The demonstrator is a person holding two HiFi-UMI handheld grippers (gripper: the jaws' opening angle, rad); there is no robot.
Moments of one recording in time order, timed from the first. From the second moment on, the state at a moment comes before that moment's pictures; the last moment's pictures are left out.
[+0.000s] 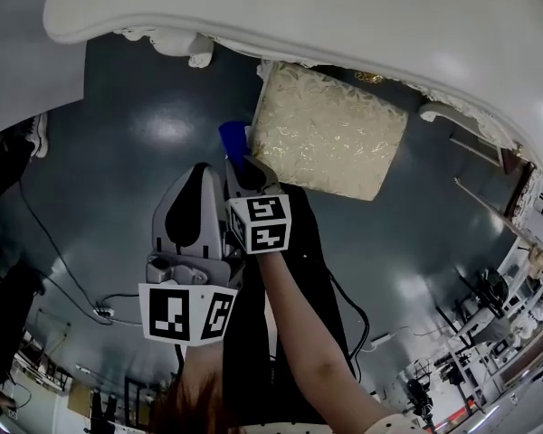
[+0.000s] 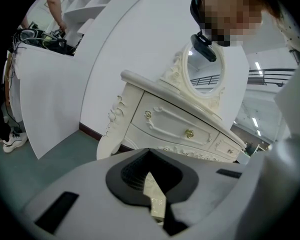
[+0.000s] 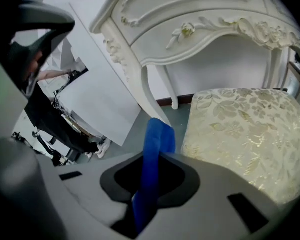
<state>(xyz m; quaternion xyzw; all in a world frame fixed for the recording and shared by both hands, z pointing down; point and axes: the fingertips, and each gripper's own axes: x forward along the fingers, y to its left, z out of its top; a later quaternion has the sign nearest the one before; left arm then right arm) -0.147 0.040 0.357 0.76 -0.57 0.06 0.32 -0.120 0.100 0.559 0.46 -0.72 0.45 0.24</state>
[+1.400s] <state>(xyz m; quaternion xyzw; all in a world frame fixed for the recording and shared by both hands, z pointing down) 0.104 0.147 -0.014 0.95 -0.28 -0.05 0.14 0.169 0.163 0.090 0.62 -0.74 0.24 0.04</state>
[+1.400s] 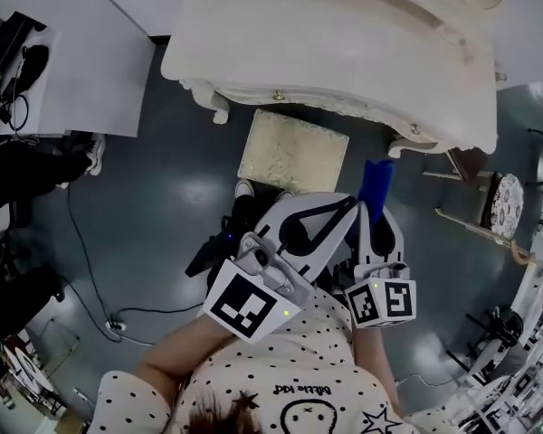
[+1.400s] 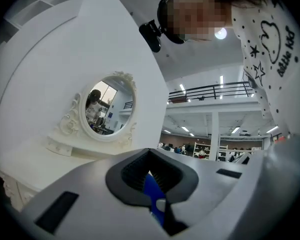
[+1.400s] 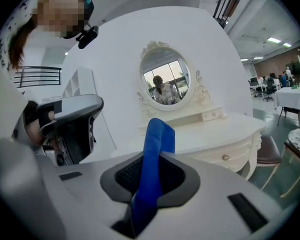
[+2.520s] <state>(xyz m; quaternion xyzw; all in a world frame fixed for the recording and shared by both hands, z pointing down) 0.103 0.160 -0.018 0.95 -0.30 0.00 0.08 0.164 0.170 0.047 0.61 -0.76 0.21 -0.01</state>
